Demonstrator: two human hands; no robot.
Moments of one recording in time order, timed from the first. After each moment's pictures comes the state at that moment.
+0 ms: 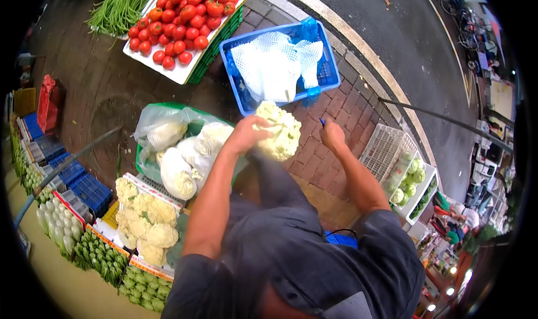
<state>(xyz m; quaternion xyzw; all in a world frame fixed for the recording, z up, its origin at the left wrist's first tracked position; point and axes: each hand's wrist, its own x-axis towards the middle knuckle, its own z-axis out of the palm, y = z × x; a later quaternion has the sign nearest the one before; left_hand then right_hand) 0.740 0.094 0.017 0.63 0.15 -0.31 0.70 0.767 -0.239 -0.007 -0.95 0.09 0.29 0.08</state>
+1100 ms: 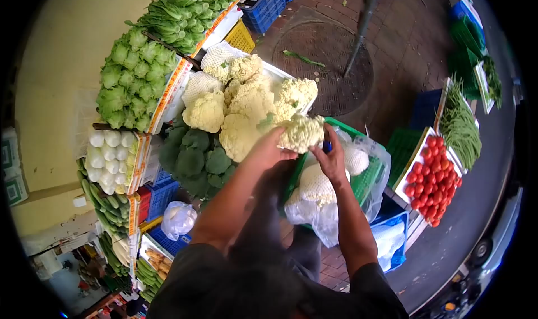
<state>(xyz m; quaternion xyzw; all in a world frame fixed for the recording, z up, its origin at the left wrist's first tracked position) 0.240 0.516 0.067 0.11 0.48 0.34 0.80 0.466 0.496 0.043 -0.54 -0.50 0.55 0.40</state>
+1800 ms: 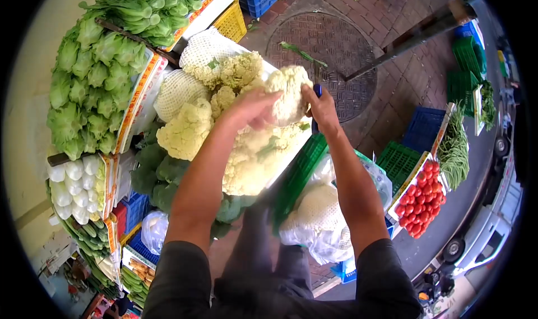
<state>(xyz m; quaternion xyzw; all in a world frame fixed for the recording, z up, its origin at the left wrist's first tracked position) 0.105 0.741 -0.012 0.34 0.64 0.12 0.68 0.330 0.754 -0.071 -0.62 -0.41 0.59 0.31</state>
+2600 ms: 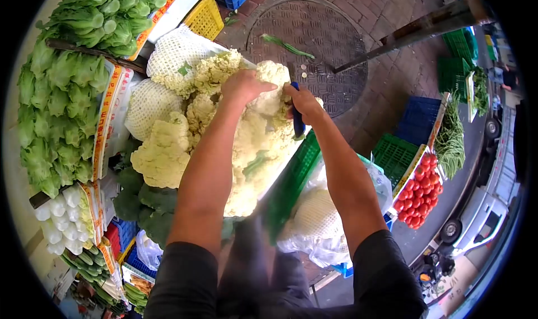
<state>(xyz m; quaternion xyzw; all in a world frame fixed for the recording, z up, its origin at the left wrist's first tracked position) 0.120 0.827 -0.129 0.59 0.70 -0.07 0.40 0.328 0.796 -0.183 -0.63 -0.28 0.70 0.20</state>
